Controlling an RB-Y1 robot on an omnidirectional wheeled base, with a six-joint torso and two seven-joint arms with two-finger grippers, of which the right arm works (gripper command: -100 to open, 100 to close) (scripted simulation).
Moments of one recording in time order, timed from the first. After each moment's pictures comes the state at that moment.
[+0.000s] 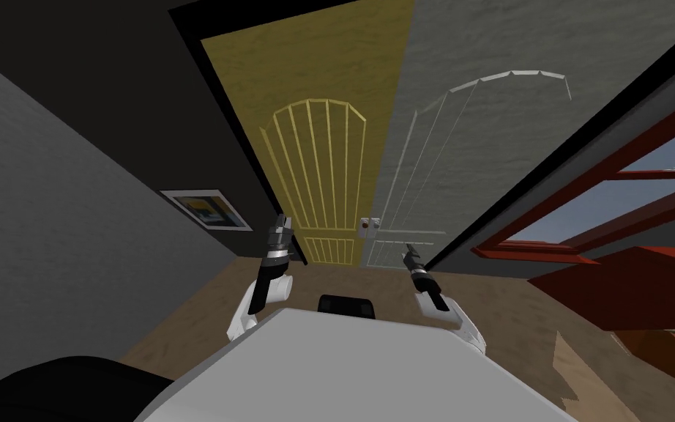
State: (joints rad) arm 0.19 -0.24 -0.18 -1.34 0.17 -0.31 -0.38
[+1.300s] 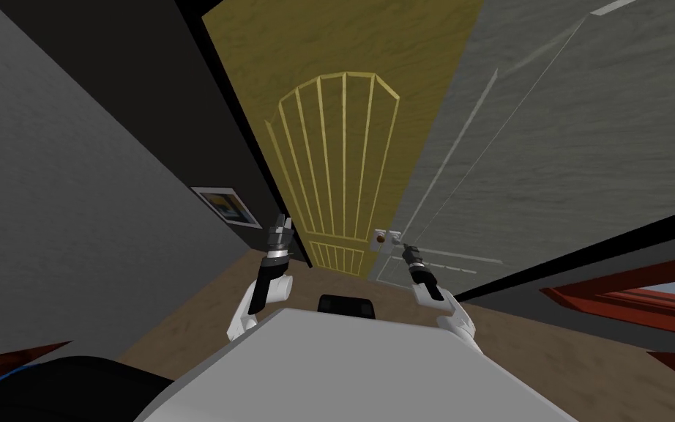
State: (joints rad) arm 0.10 -0.24 -0.21 -1.28 0.15 -0.33 -0.38
